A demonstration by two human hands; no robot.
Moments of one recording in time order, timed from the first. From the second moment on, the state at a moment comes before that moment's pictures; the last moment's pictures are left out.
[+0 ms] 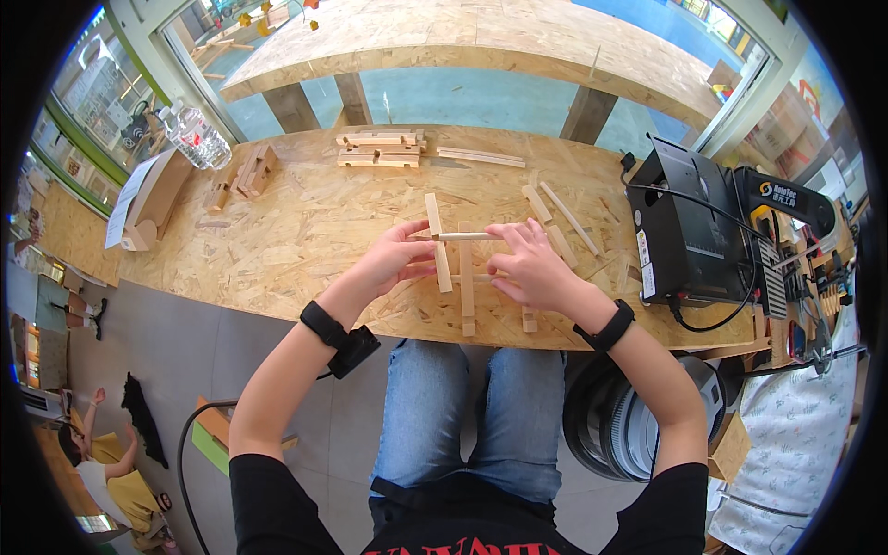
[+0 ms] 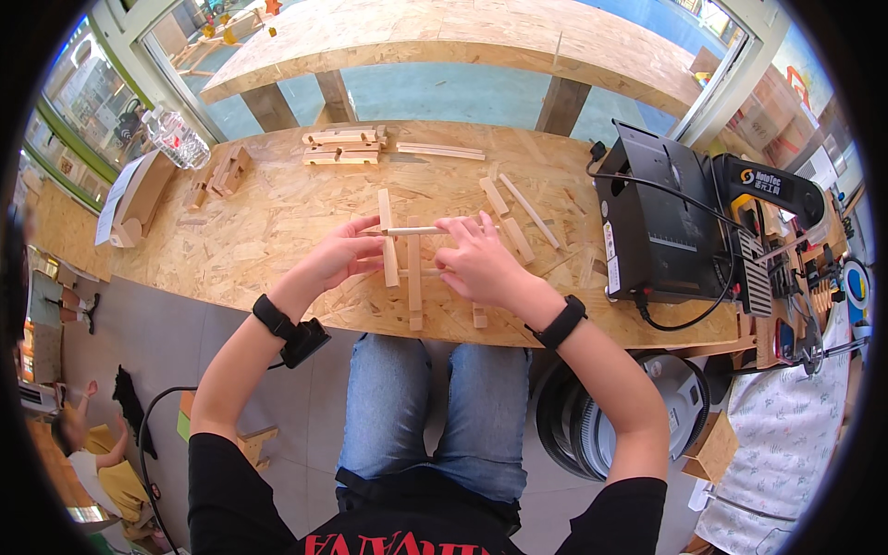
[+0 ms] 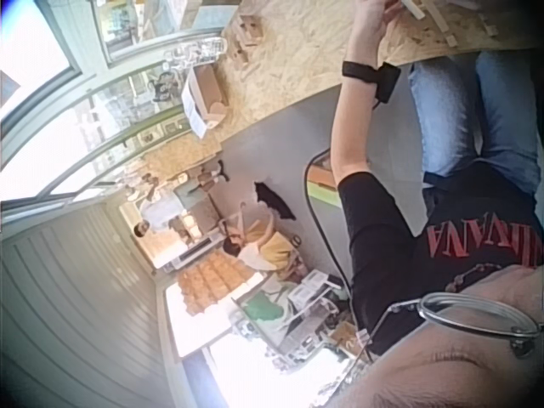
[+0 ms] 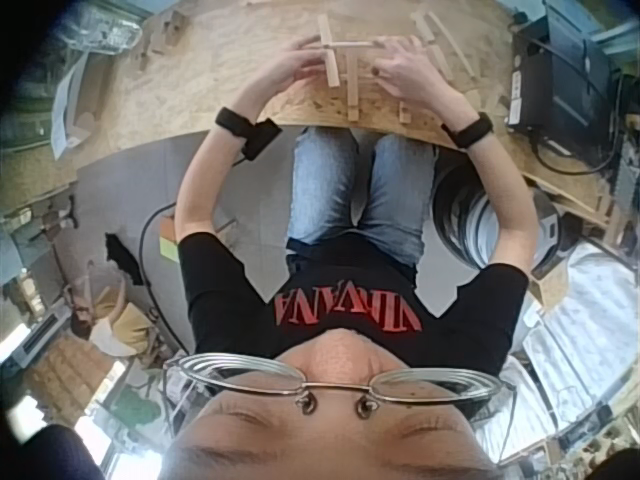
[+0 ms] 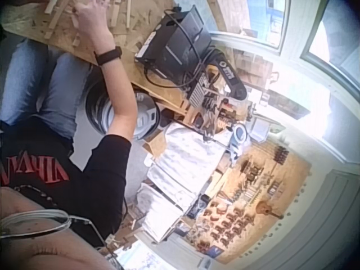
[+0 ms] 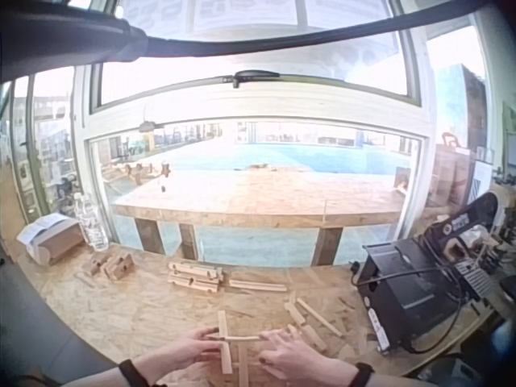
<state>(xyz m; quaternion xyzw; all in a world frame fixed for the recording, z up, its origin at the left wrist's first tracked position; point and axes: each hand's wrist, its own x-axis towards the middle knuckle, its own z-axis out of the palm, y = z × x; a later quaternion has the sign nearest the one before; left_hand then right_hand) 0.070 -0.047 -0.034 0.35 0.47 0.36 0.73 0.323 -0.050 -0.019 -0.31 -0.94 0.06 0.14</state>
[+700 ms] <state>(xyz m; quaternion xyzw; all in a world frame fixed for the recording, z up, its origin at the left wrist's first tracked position) 0.077 -0.046 -0.031 0.38 0.45 0.34 0.73 0.323 -0.047 -0.017 -0.30 -0.94 0.06 0.13</state>
